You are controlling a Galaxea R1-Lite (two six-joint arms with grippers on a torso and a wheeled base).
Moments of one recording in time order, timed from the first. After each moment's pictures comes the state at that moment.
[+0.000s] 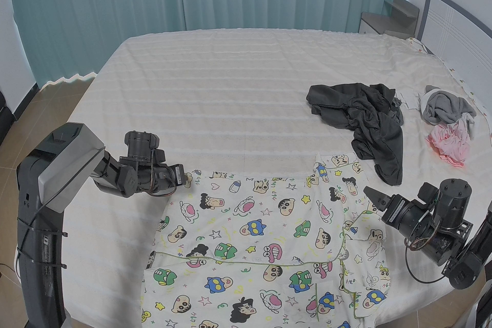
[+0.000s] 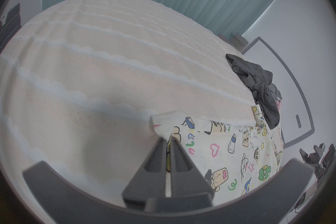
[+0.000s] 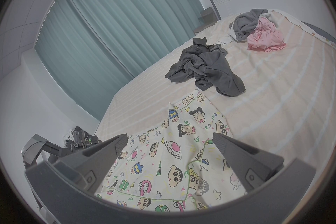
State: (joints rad) left arm -0.15 2.44 -1.38 -0.41 -0.28 -0.32; right arm 0.39 1.83 -0.13 -1.43 -0.19 0.65
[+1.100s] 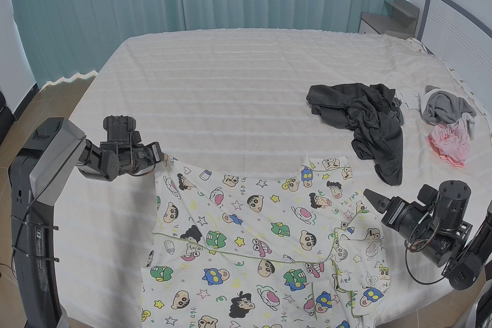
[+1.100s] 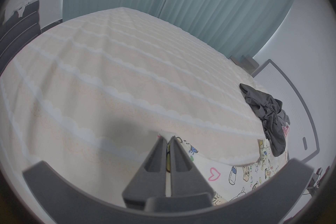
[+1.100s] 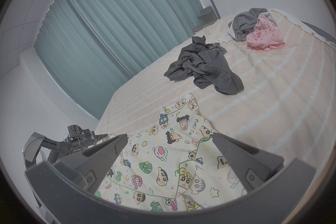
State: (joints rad) left arm -0.03 2.44 -1.50 -0.41 -0.23 -0.37; right arm 0.39 1.83 -0.12 -1.43 -0.19 0.65
